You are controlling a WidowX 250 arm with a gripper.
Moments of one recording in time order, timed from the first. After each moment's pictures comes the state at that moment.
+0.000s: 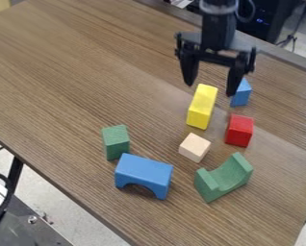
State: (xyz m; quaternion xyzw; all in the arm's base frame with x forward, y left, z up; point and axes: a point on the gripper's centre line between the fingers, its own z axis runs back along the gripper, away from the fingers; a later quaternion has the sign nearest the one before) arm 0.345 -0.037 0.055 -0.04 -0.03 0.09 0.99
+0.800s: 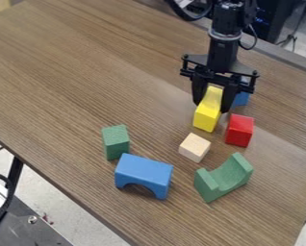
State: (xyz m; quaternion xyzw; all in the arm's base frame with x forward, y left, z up) arm 0.351 -0.037 0.038 -0.04 -0.01 0.10 0.99
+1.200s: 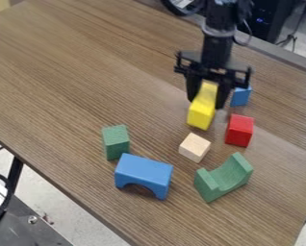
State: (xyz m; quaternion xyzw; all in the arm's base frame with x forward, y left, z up) arm 0.341 -0.018 0.061 -0.03 -0.03 0.13 0.99
